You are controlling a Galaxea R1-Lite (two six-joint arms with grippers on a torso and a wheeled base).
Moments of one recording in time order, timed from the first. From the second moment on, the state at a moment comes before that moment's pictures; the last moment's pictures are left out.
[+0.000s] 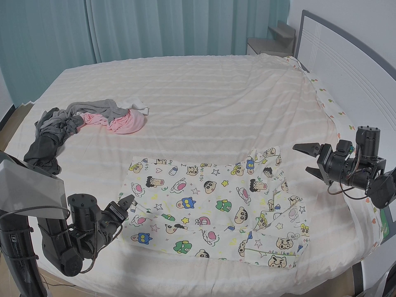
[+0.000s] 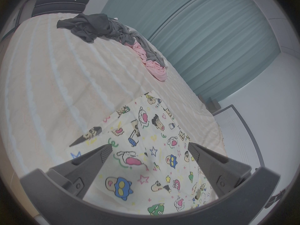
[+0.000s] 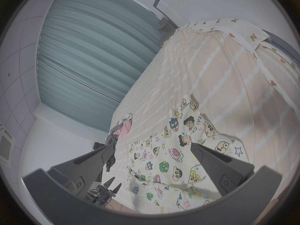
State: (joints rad) left arm -0.32 2.16 -0.20 -1.55 0.19 -0.96; right arm 0.13 1.77 -0.63 -0.80 0.36 0.79
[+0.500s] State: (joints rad) left arm -0.32 2.16 -0.22 -1.55 0.28 -0.96; right arm 0.13 1.80 -0.63 -0.80 0.36 0.77
